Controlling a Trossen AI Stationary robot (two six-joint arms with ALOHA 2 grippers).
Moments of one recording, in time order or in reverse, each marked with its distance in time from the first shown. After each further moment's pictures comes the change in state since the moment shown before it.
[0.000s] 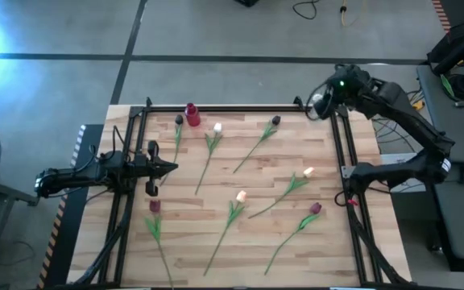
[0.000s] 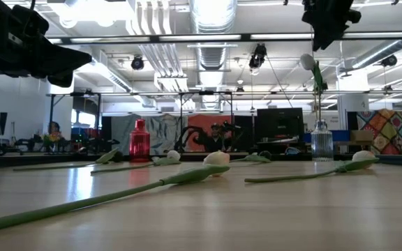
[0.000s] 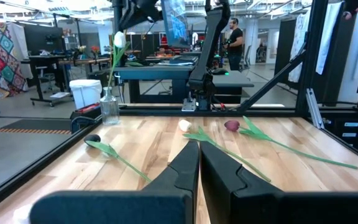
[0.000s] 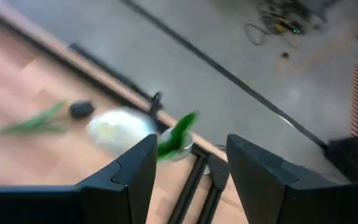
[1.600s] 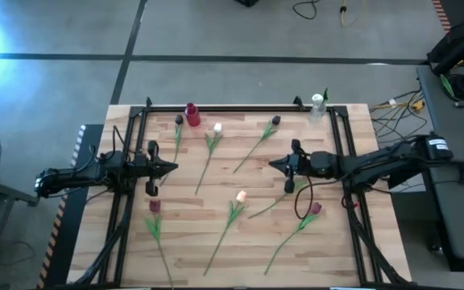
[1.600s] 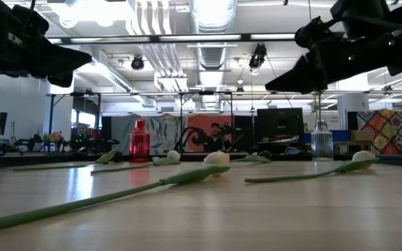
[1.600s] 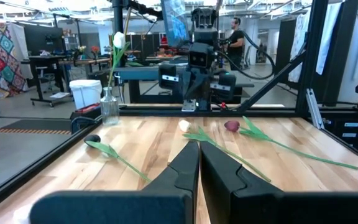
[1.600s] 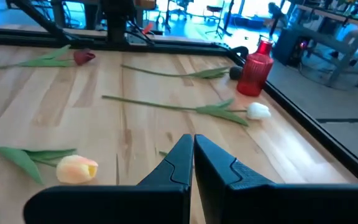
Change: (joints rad) left arm 0.000 0.000 0.000 0.002 0.000 0.000; right arm 0.668 0.036 -1.156 1.839 -0.249 -0.109
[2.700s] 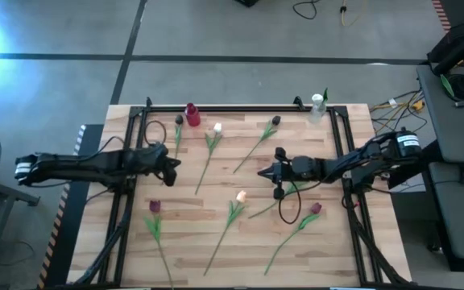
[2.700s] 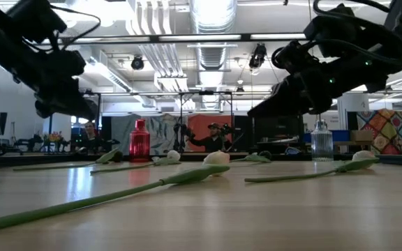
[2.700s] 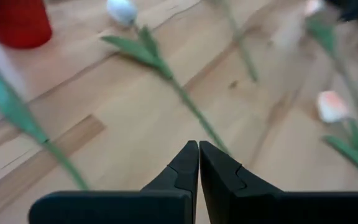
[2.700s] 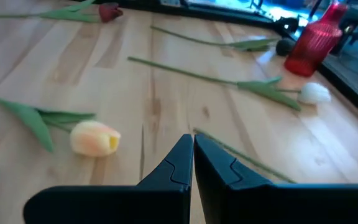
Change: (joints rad) left arm 0.037 0.608 0.260 -0.373 -0.277 -0.564; right arm 0.004 0.335 0.086 0.143 -0.103 -0.053
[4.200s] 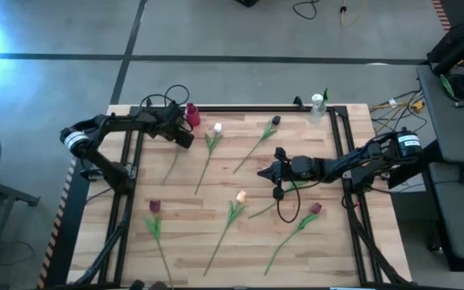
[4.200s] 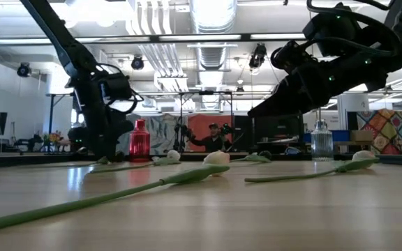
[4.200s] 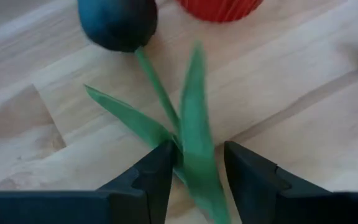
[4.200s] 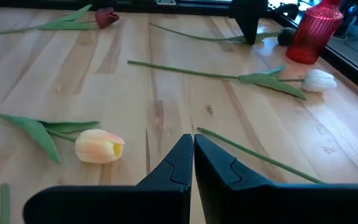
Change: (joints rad) left arm 0.705 0.934 0.415 0.003 0.209 0.290; right arm 0.002 -0.007 0.009 -0.032 0.000 0.101
